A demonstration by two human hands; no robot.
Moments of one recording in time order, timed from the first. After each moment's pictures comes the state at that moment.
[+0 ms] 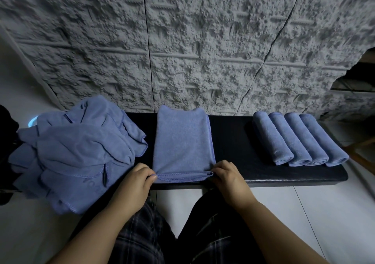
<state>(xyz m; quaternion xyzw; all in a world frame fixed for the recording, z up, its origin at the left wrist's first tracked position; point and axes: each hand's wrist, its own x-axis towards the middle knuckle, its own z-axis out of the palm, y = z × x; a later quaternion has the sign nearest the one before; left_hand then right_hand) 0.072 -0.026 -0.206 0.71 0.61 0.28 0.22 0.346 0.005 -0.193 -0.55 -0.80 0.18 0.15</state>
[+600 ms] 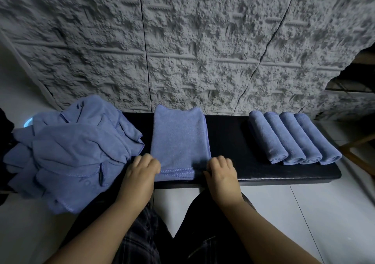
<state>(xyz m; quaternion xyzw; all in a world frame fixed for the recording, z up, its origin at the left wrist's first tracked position) 0.096 -0.018 -0.199 0.75 0.61 0.25 0.02 0.327 -0.002 -0.197 -0.61 -0.77 0.04 0.20</state>
